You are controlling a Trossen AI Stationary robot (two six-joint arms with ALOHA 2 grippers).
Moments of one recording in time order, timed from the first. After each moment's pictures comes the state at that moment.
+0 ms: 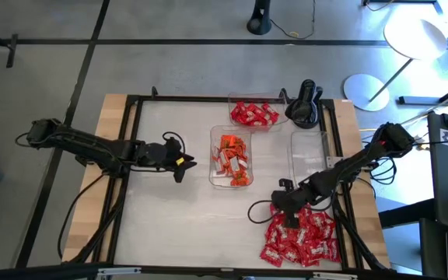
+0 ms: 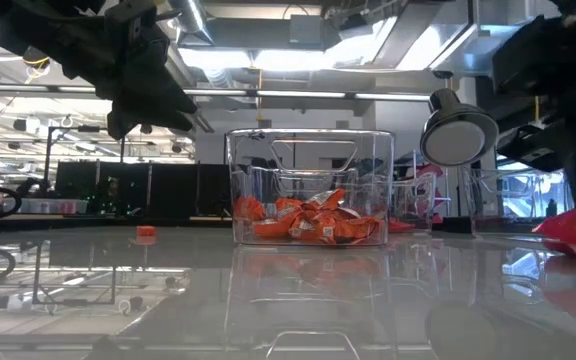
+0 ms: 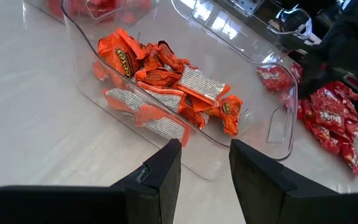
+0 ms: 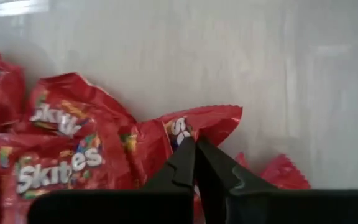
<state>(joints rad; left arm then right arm) -0.12 1.00 0.48 -0.01 -0.30 -0.65 0.53 1.41 0.69 -0.36 0.02 0.52</state>
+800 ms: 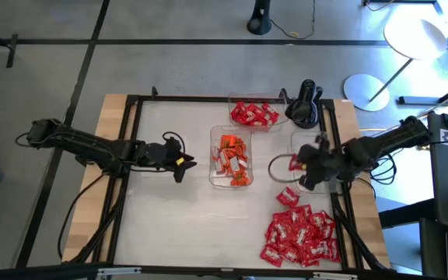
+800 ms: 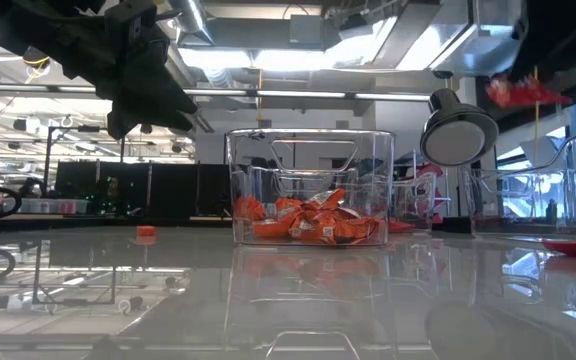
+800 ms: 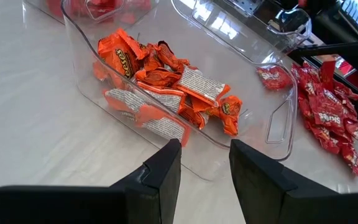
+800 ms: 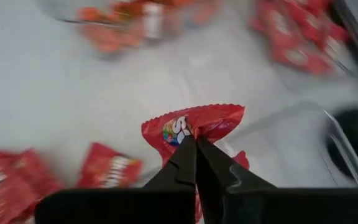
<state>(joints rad) -0.12 1.00 0.48 -0.01 -0.30 -0.65 0.41 1.04 1.06 -1.24 0.44 0.71</state>
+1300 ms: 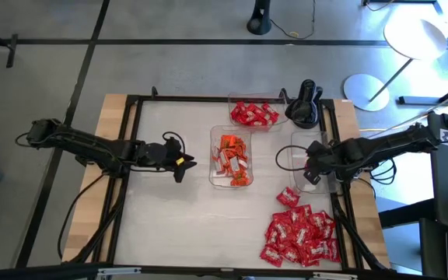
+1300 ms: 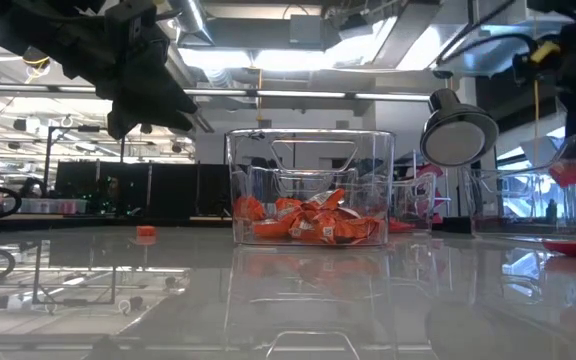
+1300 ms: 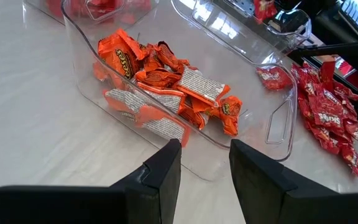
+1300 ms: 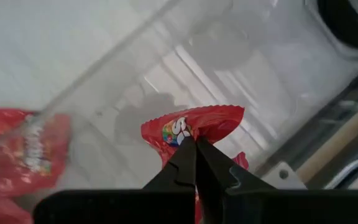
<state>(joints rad) -0.12 1.00 0.48 -0.01 -0.30 -0.65 0.25 0.86 0.74 -1.30 0.28 0.92</state>
